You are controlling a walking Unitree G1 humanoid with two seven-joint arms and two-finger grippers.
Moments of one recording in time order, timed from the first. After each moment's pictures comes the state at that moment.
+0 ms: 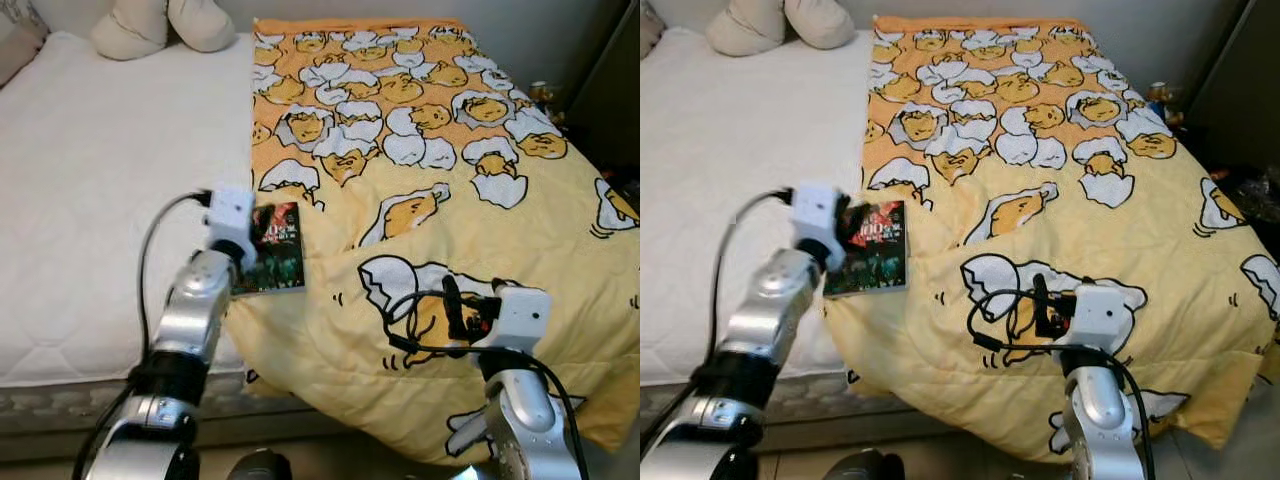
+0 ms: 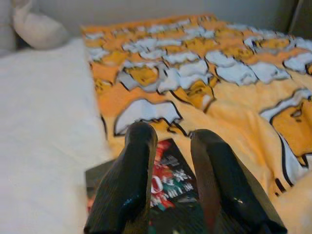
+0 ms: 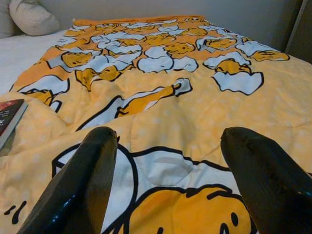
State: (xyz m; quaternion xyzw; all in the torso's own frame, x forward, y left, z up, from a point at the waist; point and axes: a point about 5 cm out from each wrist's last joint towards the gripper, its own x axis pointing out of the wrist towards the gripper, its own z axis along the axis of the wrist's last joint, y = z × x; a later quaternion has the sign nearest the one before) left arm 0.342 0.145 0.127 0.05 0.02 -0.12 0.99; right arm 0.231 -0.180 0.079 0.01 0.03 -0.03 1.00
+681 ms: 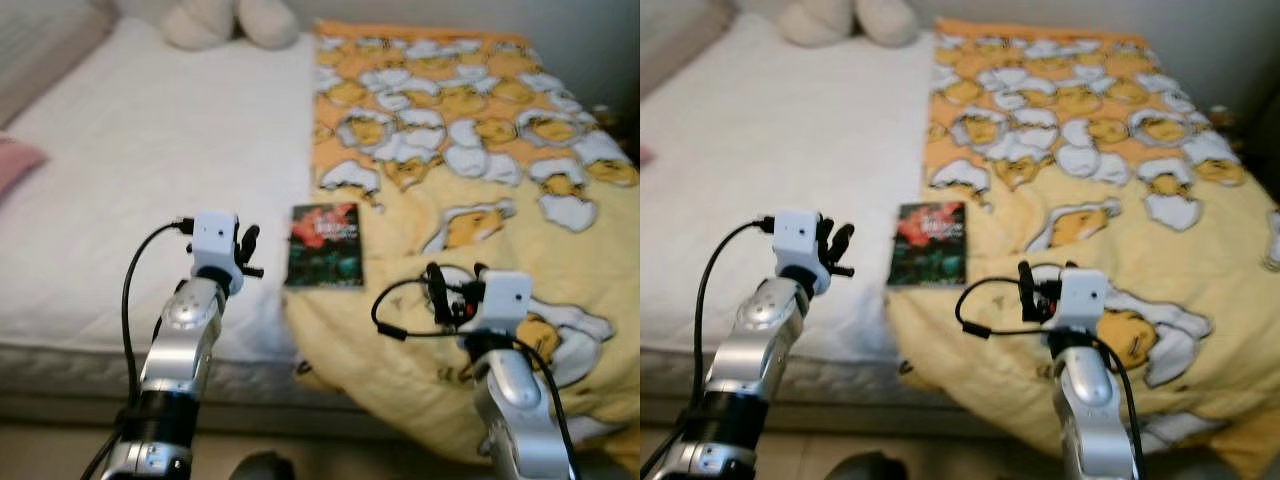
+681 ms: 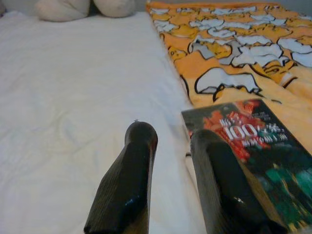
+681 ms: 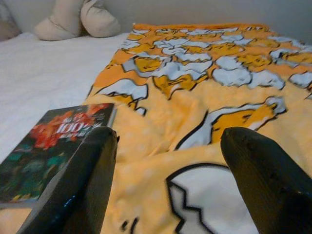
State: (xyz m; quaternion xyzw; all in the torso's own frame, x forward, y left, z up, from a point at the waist) left arm 0.318 0.150 0.104 0.01 0.06 -0.08 0.99; right arm 0.247 -0.170 0.083 0.01 0.02 0.01 1.00
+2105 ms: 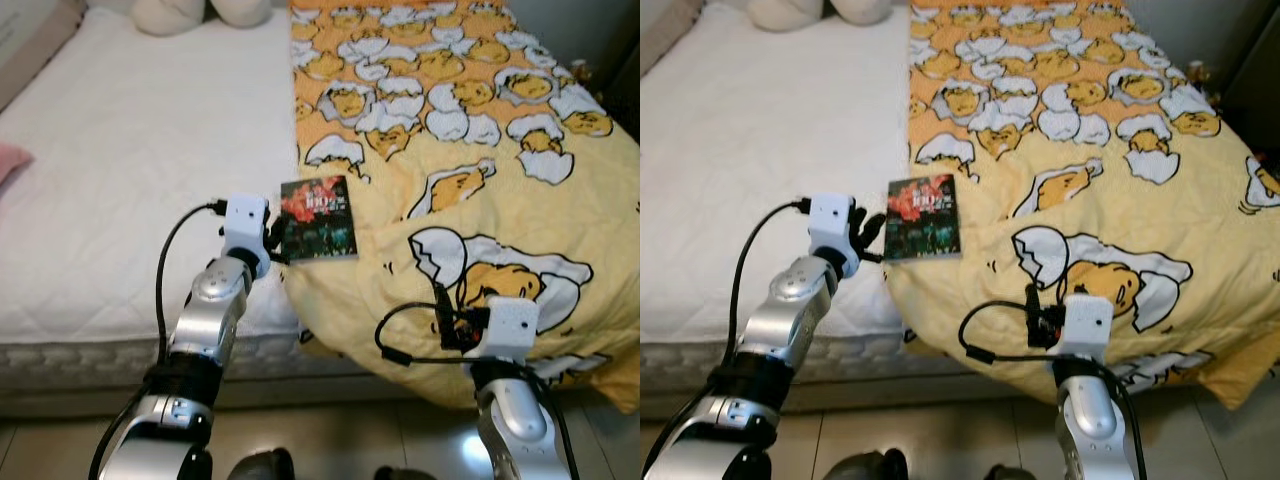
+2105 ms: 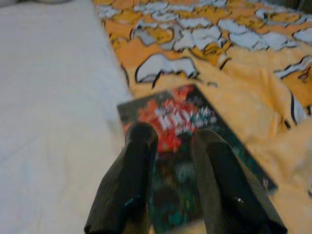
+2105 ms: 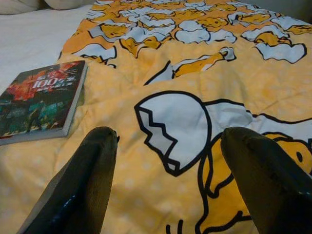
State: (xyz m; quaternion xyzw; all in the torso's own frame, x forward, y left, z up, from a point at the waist) left arm 0.347 0.126 0.116 0.01 0.06 -0.13 0.99; right arm 0.223 -0.171 0.072 0.00 0.04 -0.02 1.00
